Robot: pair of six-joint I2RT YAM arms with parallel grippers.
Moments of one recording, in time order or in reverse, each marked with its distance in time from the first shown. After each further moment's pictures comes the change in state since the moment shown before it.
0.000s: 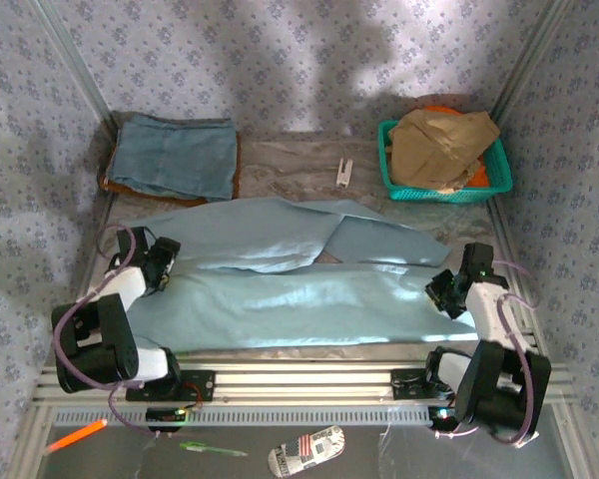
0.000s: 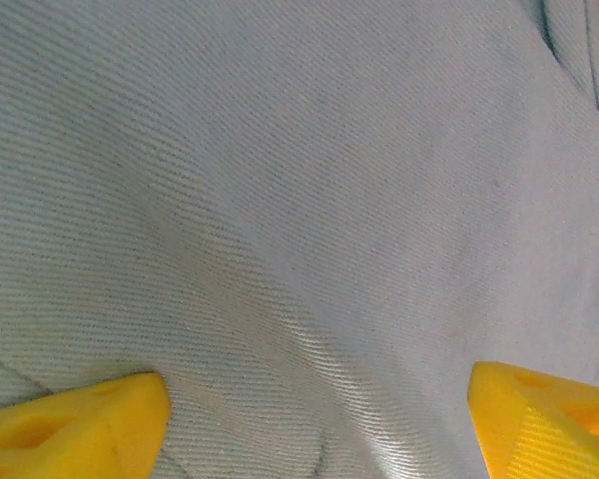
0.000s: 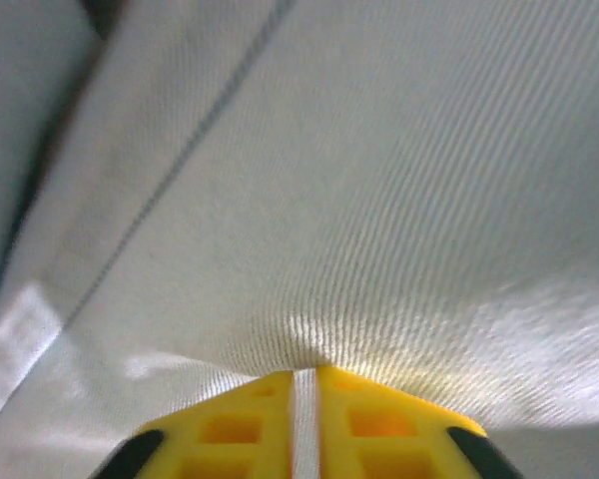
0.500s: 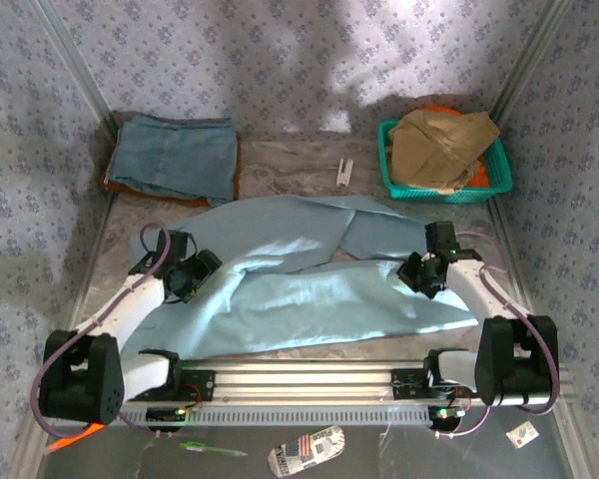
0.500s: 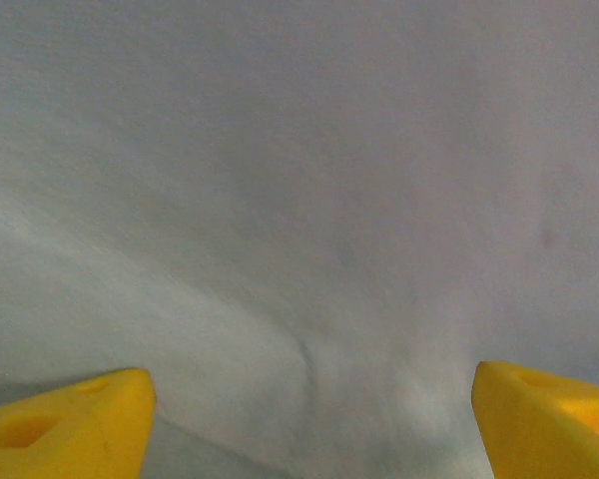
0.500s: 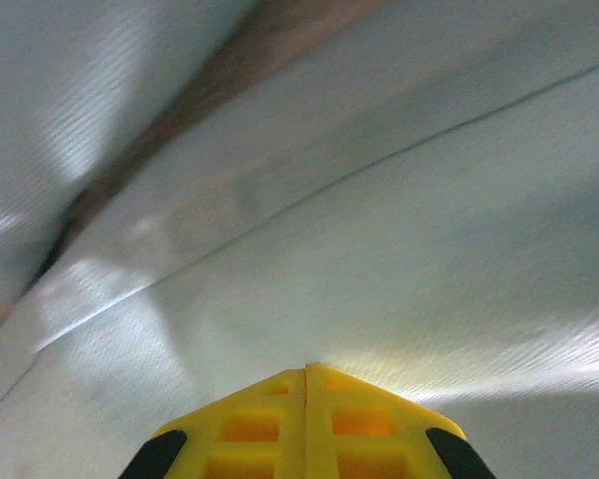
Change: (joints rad) left arm -0.334 -0.168 -0.047 -0.216 -0.059 0.031; right arm 0.261 0.225 0.077 0.118 0.035 0.054
